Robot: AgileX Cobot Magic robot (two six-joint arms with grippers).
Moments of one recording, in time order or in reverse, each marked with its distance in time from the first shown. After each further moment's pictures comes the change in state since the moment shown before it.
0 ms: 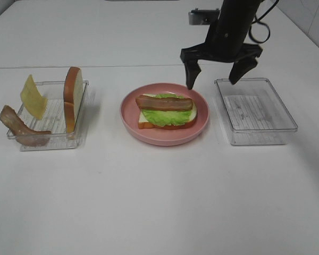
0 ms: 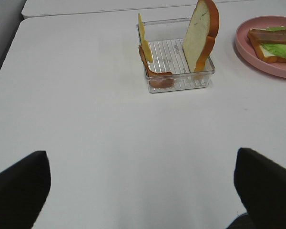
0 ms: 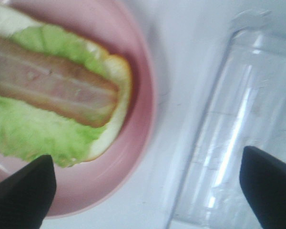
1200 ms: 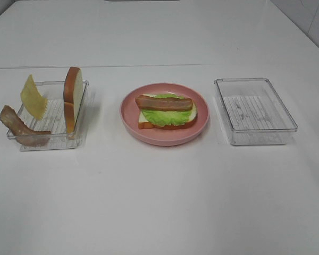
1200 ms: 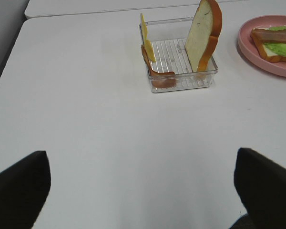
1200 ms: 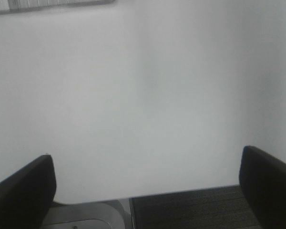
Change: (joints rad) left arm 0.000 0.000 0.000 0.010 0.000 0.000; right arm -0.293 -0.936 0.954 -0.123 0.012 0.067
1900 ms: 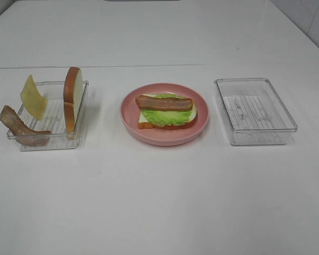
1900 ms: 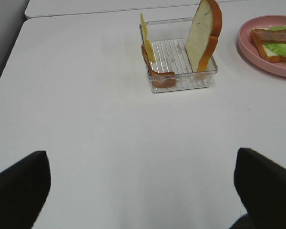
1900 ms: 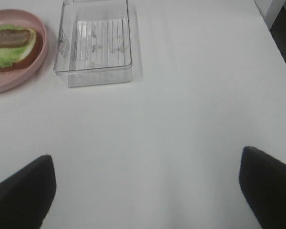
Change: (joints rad) left arm 0.000 0.000 0.000 0.000 0.000 0.000; right arm 0.000 -1.039 0.475 0.000 -0.185 -0.027
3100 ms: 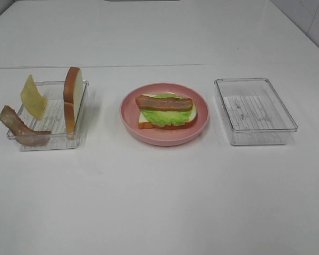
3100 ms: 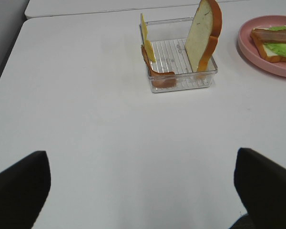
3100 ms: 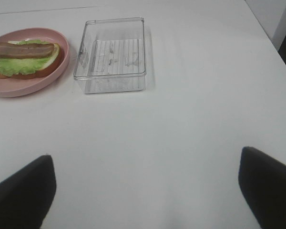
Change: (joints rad) left arm 0.000 0.000 0.000 0.000 0.000 0.000; right arm 0.001 -0.283 0.079 0.050 0.070 -0.052
